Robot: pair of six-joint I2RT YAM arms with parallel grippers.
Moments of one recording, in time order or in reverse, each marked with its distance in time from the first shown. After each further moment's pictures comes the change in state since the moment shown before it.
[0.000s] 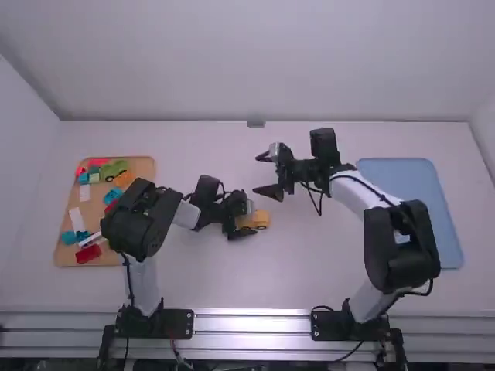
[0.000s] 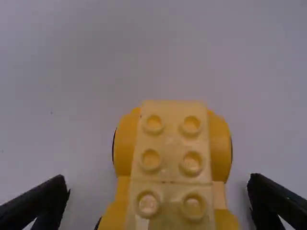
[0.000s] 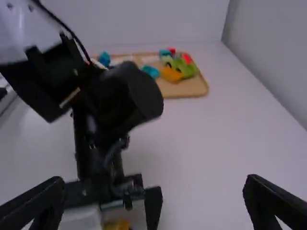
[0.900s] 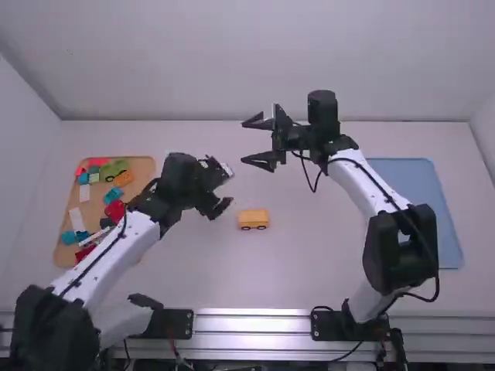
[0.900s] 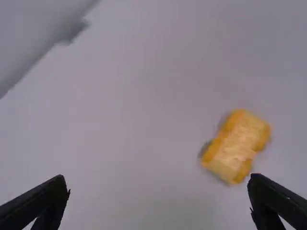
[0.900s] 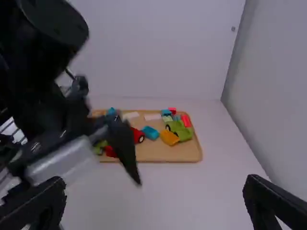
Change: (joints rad) left arm 0.000 -0.777 0.119 -0.759 -0.658 -0.375; right arm 0.047 0.000 0.285 0.031 -0.098 0.243
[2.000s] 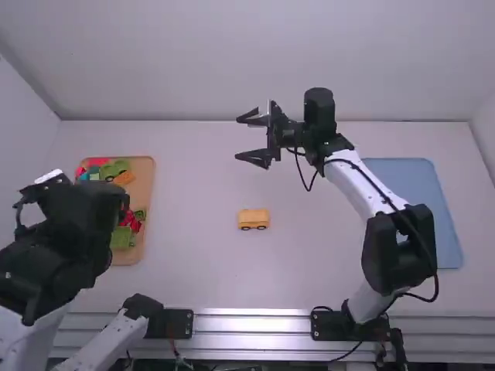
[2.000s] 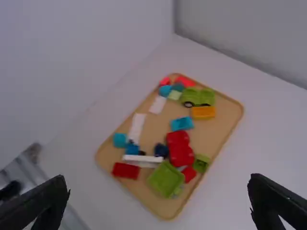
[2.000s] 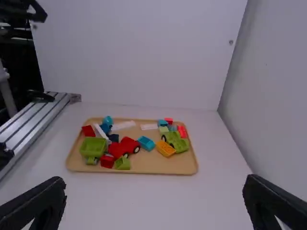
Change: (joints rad) left arm 0.006 -0.354 0.613 -1.206 -1.043 -1.192; right arm 0.019 0.000 0.000 0.128 0.021 0.094
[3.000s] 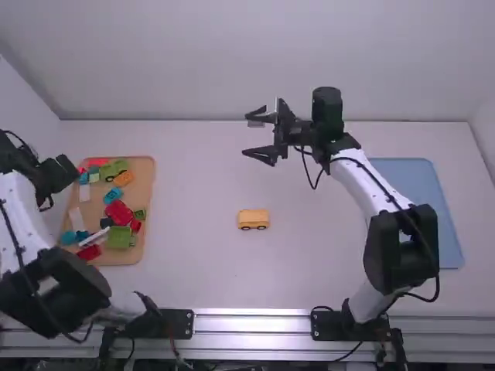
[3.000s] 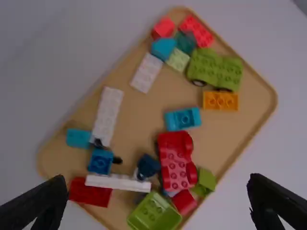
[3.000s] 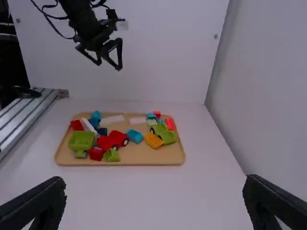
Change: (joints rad) left arm 1.048 0.671 0.039 0.534 0.989 0.673; right arm -0.035 0.000 0.000 -0.029 0.026 -0.038
